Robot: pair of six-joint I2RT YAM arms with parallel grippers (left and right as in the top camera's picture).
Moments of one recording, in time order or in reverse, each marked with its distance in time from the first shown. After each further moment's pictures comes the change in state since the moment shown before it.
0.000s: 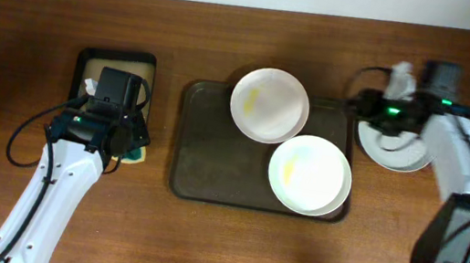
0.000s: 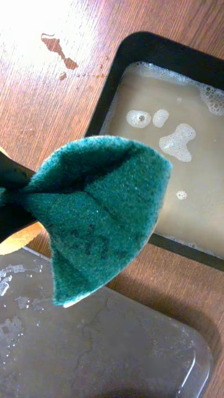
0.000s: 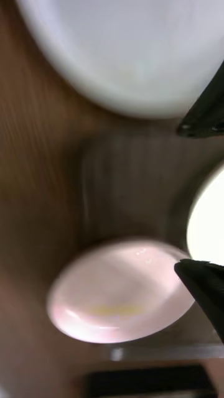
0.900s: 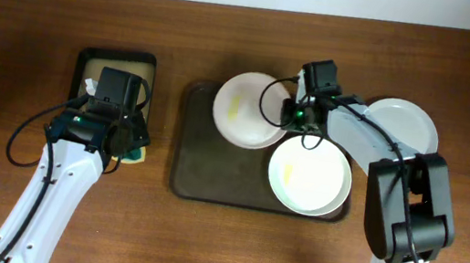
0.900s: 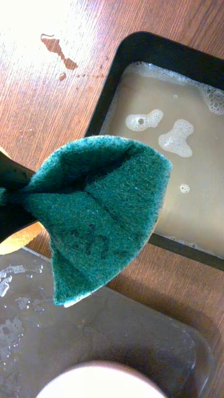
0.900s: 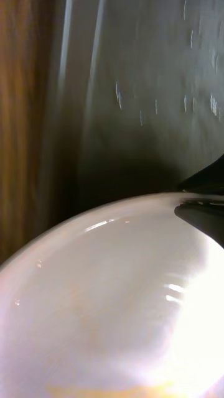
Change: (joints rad) left arm 0.000 0.000 0.000 0.000 0.000 0.004; right arm 0.408 0.209 0.009 0.177 0.305 0.116
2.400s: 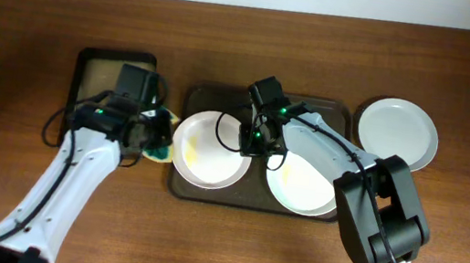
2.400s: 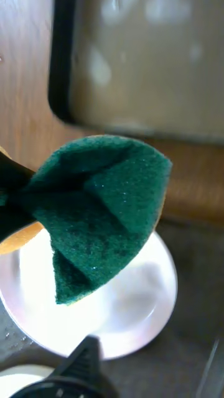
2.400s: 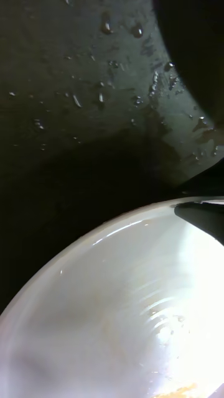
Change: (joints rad) left arm -0.071 0.113 0.000 0.126 0.235 0.109; right arm 0.222 0.010 0.016 -0.189 -0.009 0.121
